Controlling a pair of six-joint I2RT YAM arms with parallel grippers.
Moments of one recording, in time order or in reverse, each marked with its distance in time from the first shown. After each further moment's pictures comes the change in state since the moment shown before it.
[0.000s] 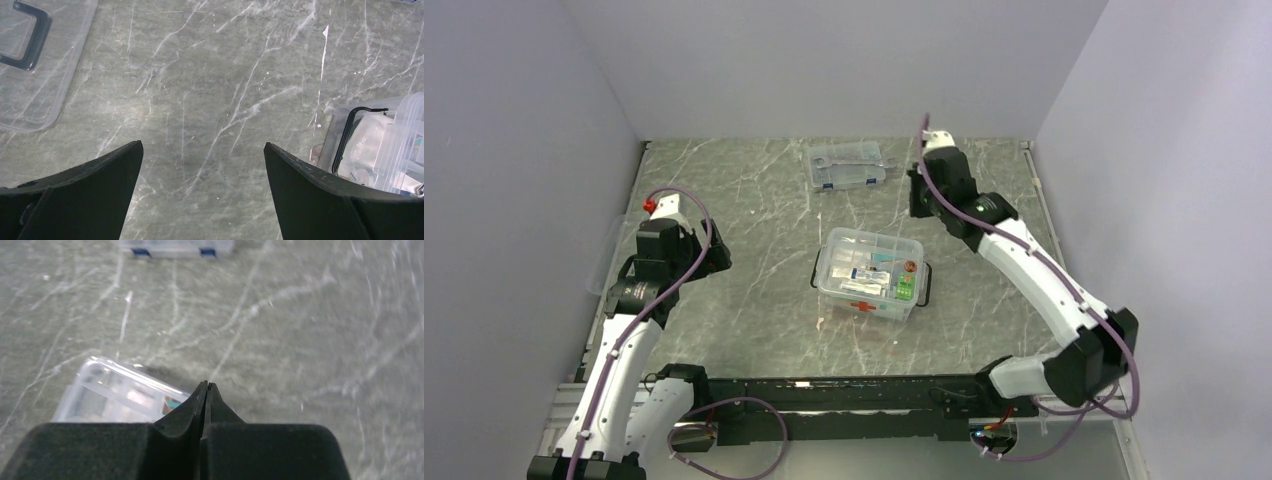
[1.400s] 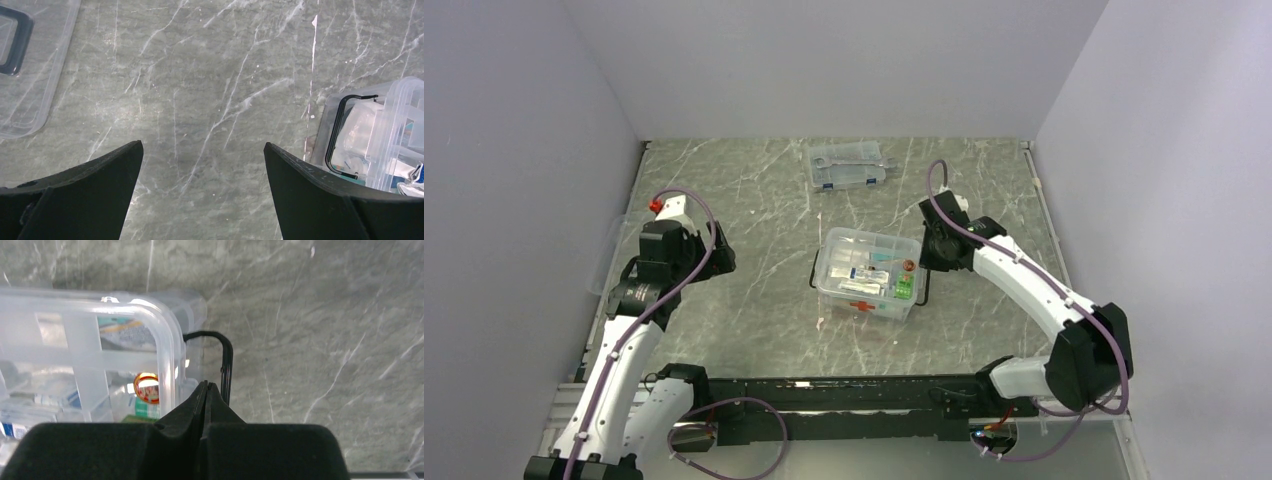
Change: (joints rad) left arm -0.028 -0.008 -0.008 0.006 0.026 0.009; right arm -0.035 -0.080 -0.327 -0.245 0.020 0.417
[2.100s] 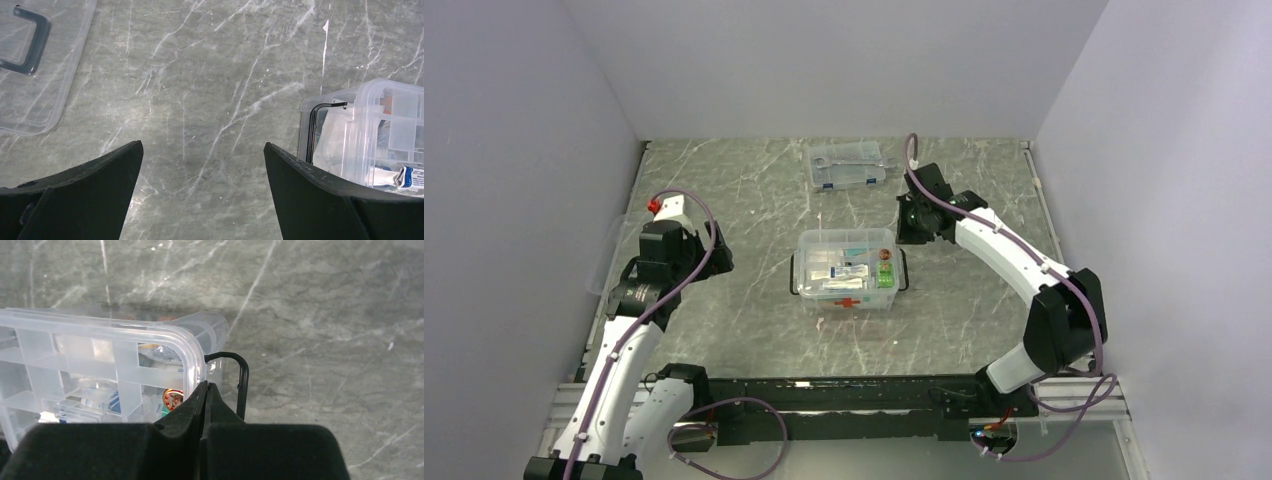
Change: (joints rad) left arm -0.003 -0.004 -0.002 0.000 -0.035 0.009; right arm 0.004 0.207 0.206 0.111 -0.187 -0.140
